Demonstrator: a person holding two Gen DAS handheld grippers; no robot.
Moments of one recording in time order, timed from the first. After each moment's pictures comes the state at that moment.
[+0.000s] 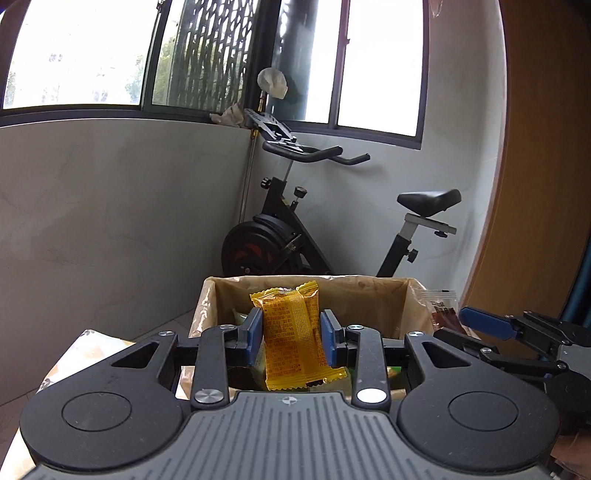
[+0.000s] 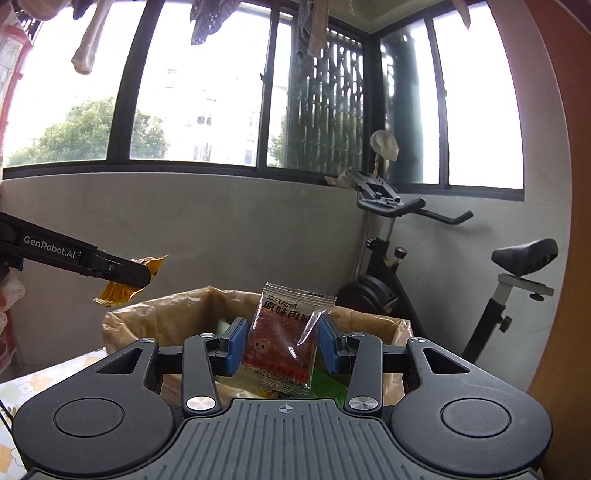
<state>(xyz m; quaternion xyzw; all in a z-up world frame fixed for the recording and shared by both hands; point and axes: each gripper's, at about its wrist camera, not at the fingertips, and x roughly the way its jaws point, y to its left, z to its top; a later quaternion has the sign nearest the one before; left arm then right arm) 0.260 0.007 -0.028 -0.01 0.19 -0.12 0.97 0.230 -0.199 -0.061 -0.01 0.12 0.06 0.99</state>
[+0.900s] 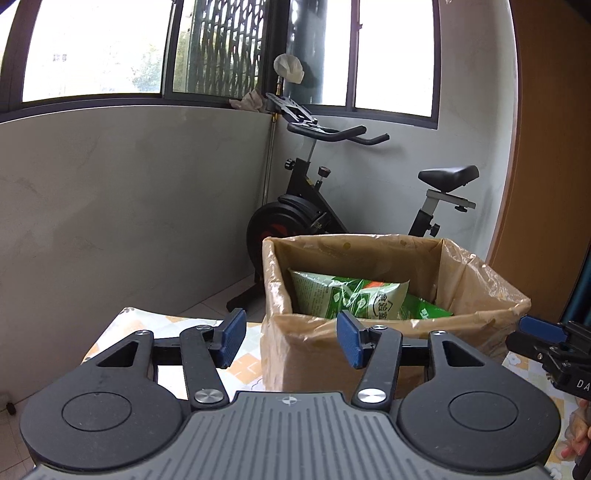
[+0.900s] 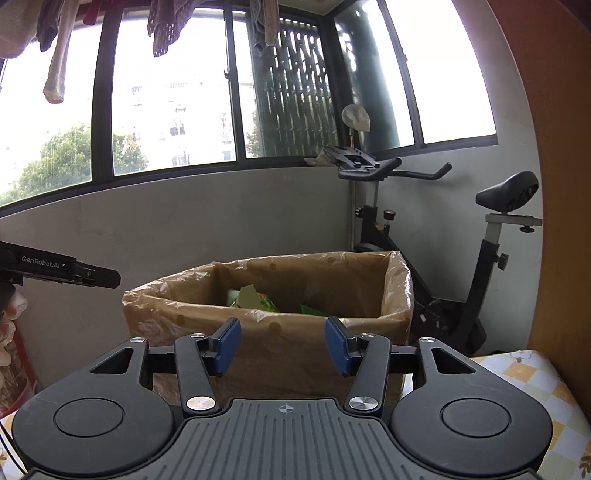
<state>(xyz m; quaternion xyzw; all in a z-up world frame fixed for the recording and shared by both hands) 0.215 0.077 -0.047 0.01 0.22 -0.10 0.97 0.161 -0.204 -0.113 0.07 0.12 0.06 0.99</state>
